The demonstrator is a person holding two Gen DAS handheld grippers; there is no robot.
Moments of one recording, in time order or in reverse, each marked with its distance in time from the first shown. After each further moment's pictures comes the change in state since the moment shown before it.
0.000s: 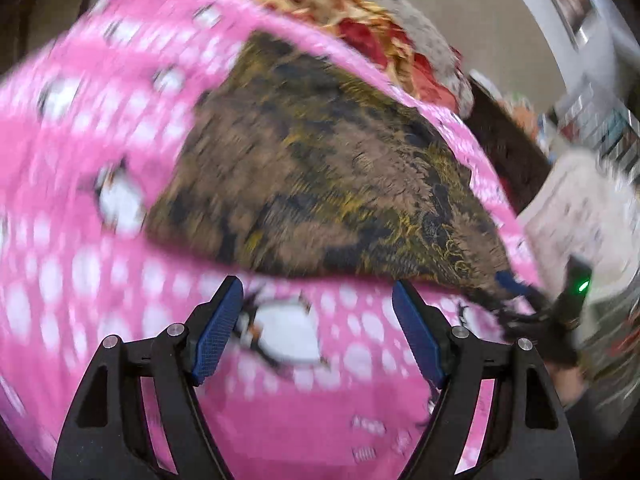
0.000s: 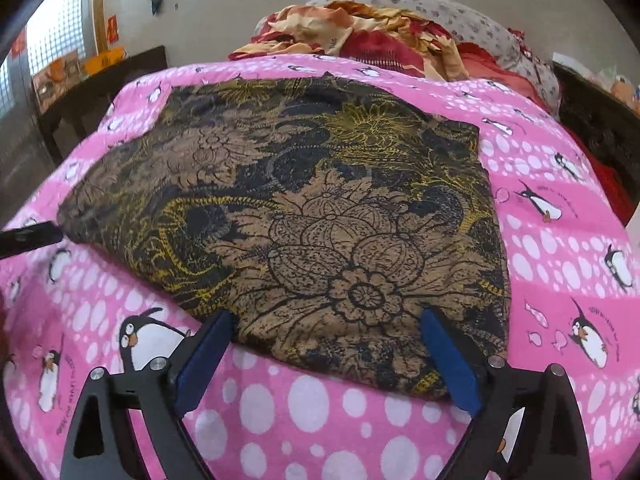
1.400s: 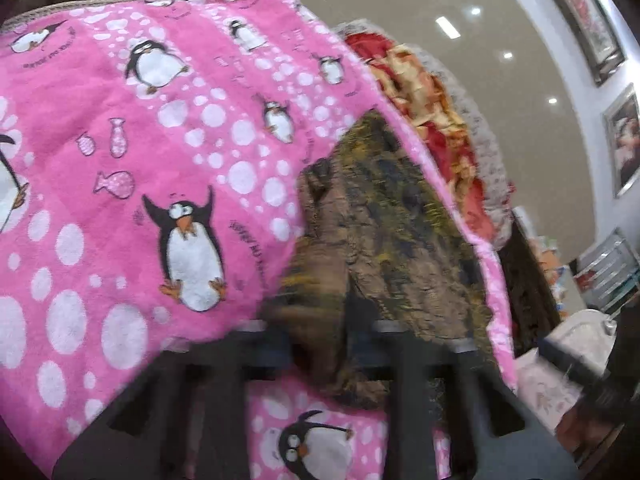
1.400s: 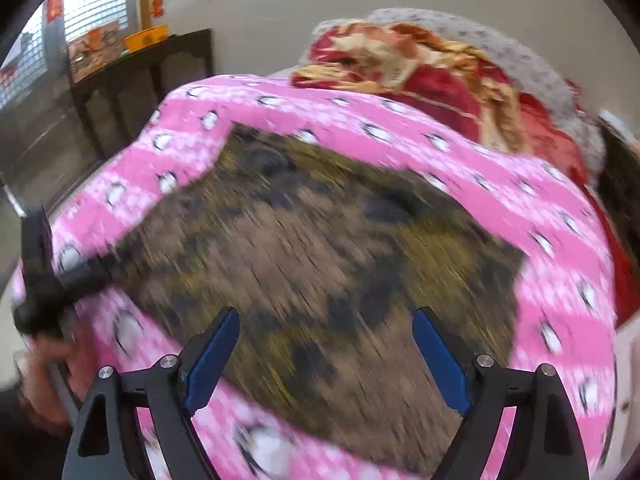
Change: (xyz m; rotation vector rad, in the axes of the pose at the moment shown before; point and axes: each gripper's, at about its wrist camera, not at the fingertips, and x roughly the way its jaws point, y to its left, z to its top) left arm 0.011 0.051 0.029 -0.353 -0.309 0.066; right arm -0.031 0.064 0.134 -0.137 0.045 0.109
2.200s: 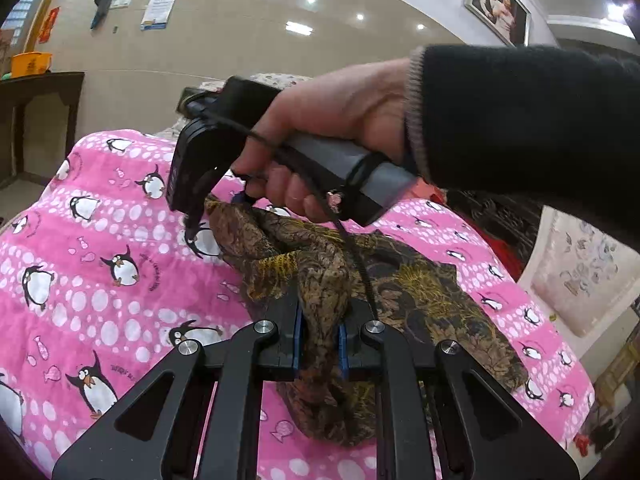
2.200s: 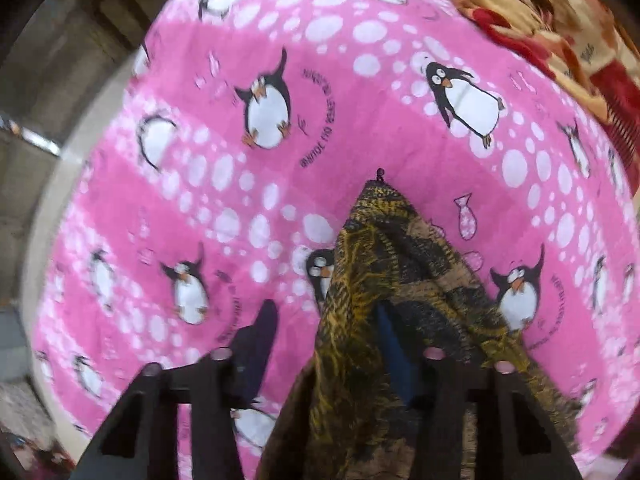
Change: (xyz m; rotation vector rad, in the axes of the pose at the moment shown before) left arm -0.016 -0.124 -0.011 0.605 -0.145 -0.150; right arm 0.225 0.139 0.210 -0.202 0.538 0.129
